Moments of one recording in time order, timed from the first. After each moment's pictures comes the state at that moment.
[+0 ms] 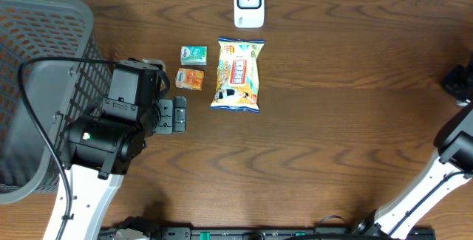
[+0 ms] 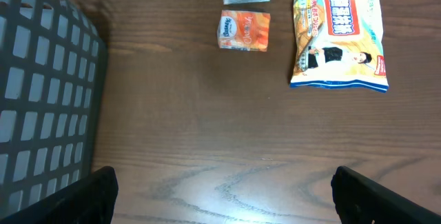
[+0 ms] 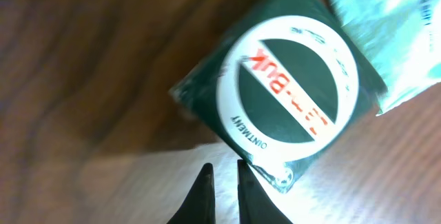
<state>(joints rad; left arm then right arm) -0.28 1.13 1.26 -1.14 -0.14 -0.17 -0.63 2.34 1.91 -0.90 0.22 0.22</state>
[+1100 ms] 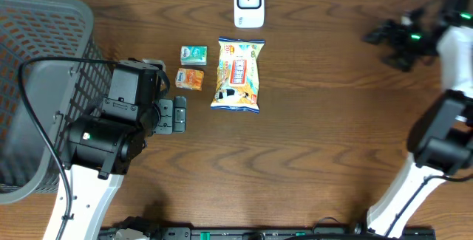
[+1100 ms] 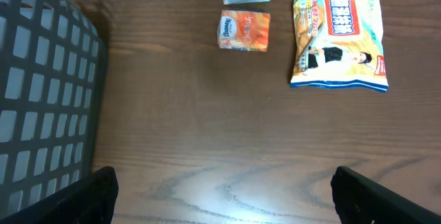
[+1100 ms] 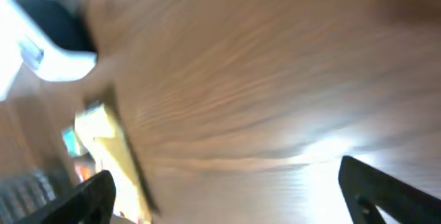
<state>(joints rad) -0.28 1.13 1.26 -1.14 -0.14 -0.17 -0.30 2.19 1.91 -1.07 -0.60 0.20</state>
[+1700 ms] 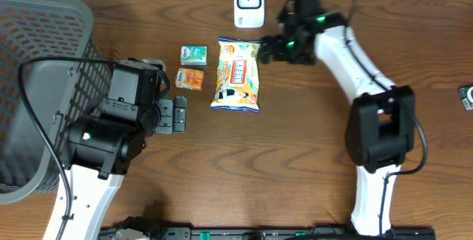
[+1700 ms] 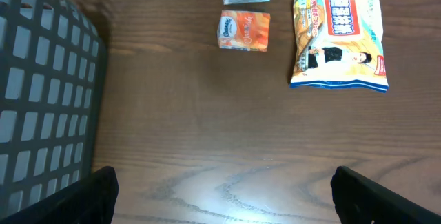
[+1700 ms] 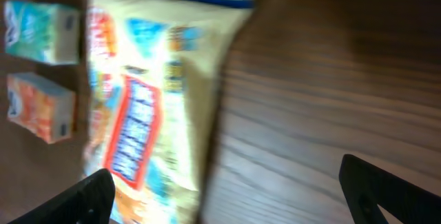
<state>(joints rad) -0.28 1.13 1.26 -1.14 -0.14 -0.17 0.30 2.18 1.82 -0.83 -0.32 0.24</state>
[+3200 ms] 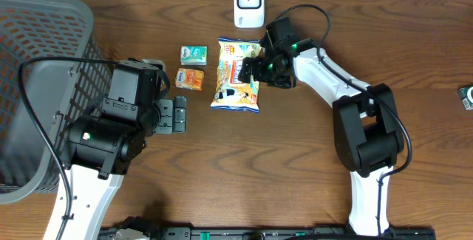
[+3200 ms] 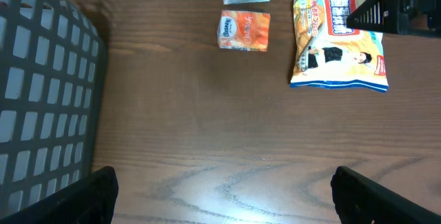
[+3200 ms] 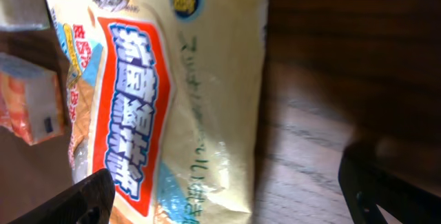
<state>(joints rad) -0.28 1.13 1.26 -1.14 -0.14 -0.17 0.40 2.18 1.60 -0.63 -0.36 0.45</state>
